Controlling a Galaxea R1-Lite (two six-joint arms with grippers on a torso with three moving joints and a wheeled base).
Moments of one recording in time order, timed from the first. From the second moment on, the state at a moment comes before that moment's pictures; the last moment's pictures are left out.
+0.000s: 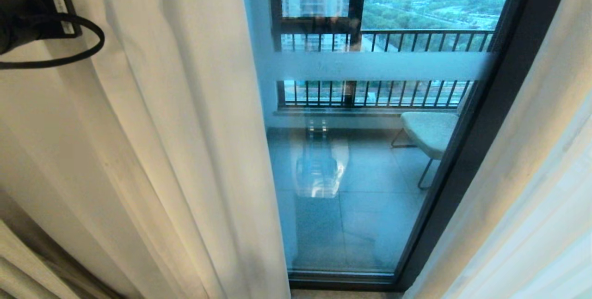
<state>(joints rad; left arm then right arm) -0.07 1.46 -1.36 -0.12 0.39 0.06 0.00 0.00 0.00 0.01 0.02 -0.05</state>
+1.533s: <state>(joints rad) -0.07 1.46 -1.36 -0.12 0.40 0.06 0.00 0.00 0.00 0.01 0.02 -0.05</state>
